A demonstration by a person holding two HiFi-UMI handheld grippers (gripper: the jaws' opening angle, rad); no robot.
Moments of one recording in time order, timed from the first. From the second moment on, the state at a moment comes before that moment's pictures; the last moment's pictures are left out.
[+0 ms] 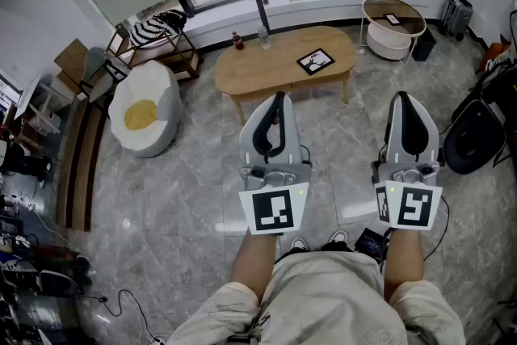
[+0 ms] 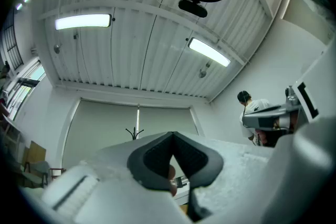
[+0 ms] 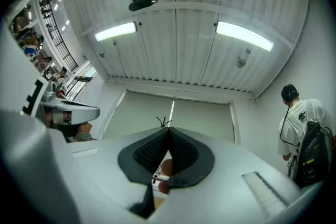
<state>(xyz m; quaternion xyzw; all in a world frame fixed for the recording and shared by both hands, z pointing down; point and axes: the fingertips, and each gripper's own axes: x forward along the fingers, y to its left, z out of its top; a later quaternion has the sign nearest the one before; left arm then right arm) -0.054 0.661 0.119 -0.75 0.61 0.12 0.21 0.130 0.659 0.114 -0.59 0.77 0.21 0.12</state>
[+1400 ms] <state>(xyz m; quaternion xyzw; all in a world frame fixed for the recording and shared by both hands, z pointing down) 0.058 0.615 0.139 -0.76 0.61 0.10 0.19 0.233 0.614 0.146 -0.58 0.79 0.17 0.10</state>
